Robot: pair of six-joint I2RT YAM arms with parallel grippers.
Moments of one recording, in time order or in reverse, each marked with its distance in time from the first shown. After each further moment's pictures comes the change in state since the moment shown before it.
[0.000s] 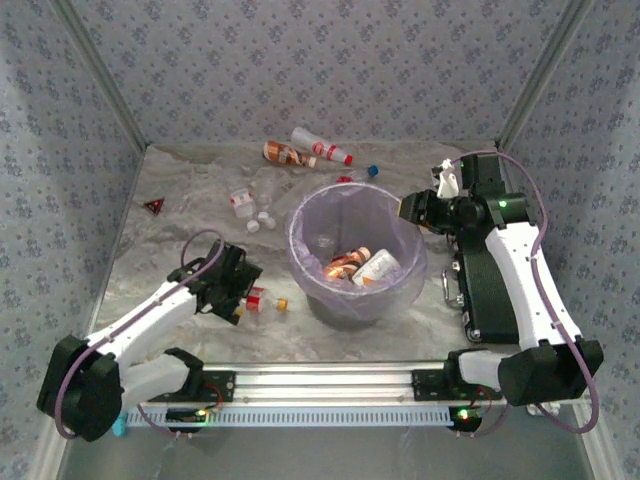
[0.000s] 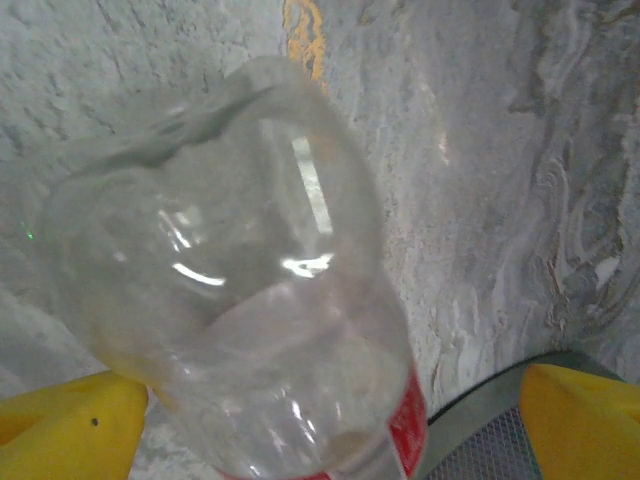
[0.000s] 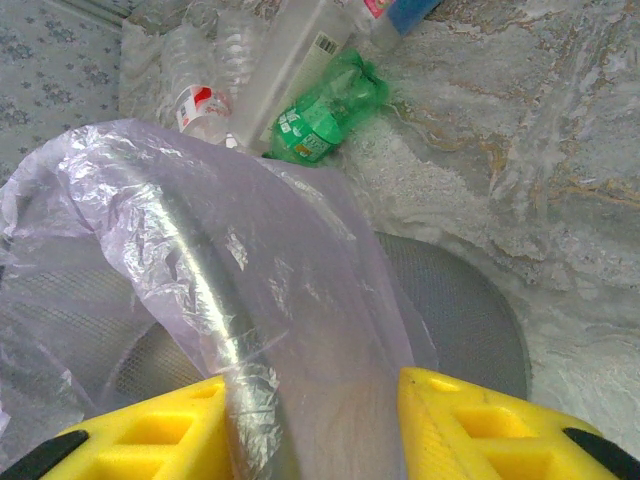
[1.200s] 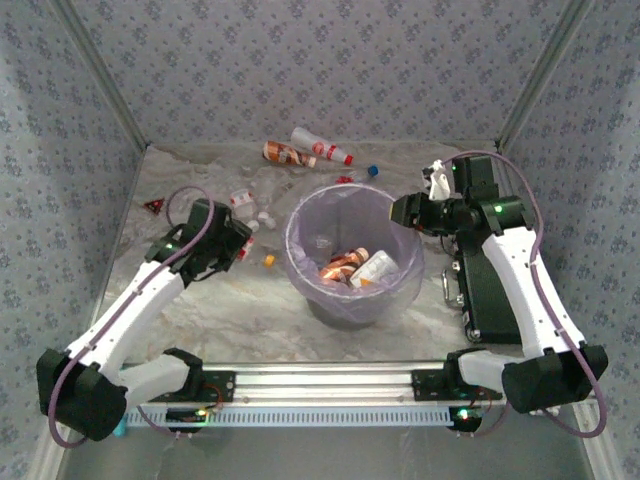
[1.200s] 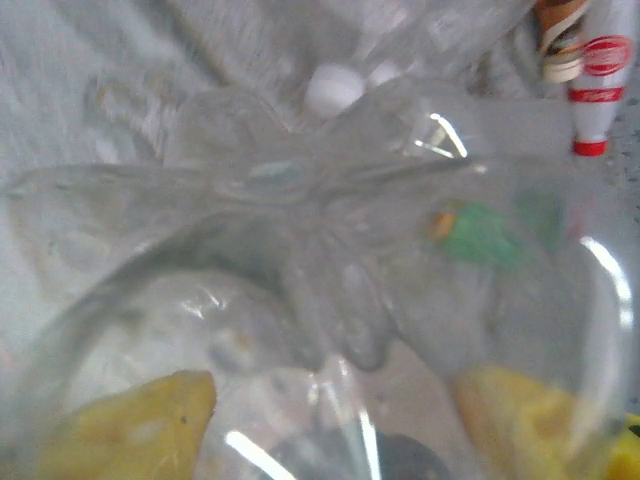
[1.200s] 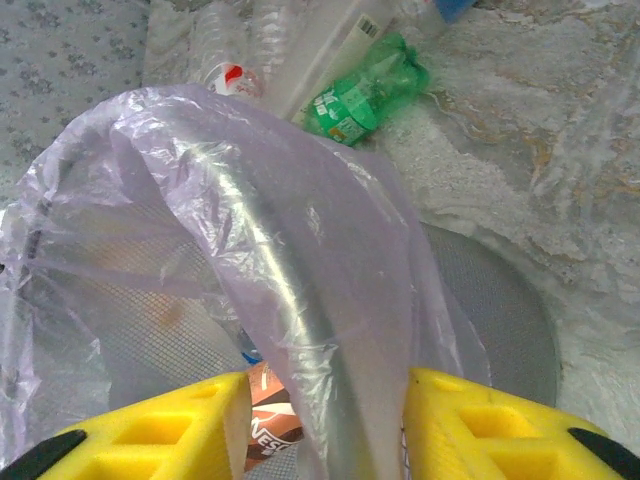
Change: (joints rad) left arm 0.083 -0.013 0.370 -0.116 -0.144 0.330; right arm 0.083 -0.028 0.000 0.017 -0.002 0.011
